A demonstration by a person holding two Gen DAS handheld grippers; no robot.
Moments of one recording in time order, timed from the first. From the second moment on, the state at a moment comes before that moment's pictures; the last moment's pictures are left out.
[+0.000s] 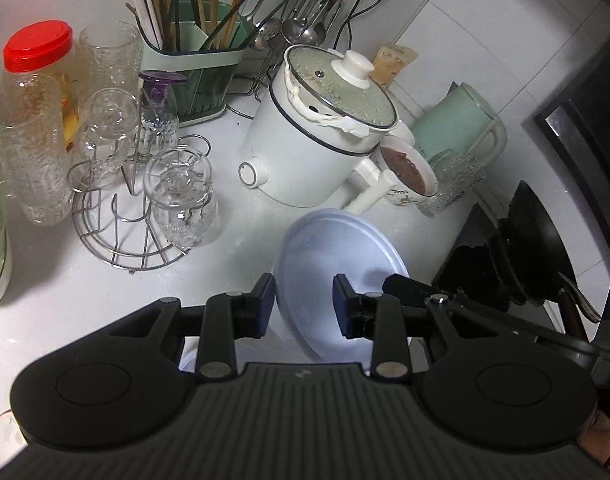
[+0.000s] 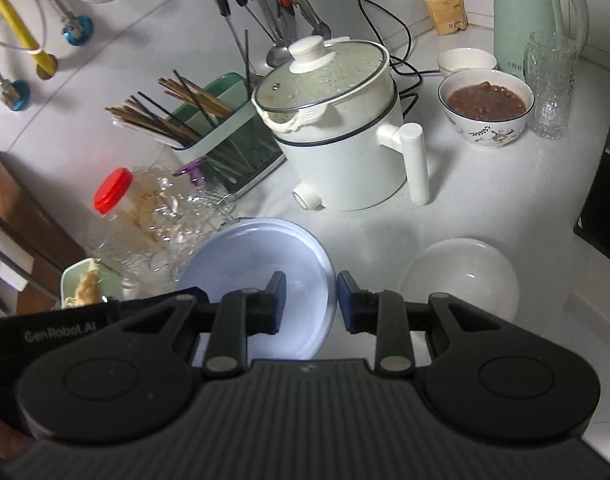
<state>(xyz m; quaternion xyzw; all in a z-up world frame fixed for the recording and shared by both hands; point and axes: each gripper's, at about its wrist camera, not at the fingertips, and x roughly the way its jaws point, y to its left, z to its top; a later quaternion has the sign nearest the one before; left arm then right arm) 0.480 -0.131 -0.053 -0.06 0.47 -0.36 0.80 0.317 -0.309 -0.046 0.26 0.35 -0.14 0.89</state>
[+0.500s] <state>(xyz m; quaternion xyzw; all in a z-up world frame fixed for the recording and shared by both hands) 0.447 -0.090 -0.076 -0.06 0.48 -0.34 0.81 0.294 -0.270 -0.056 0.25 0.37 -0.12 0.88</state>
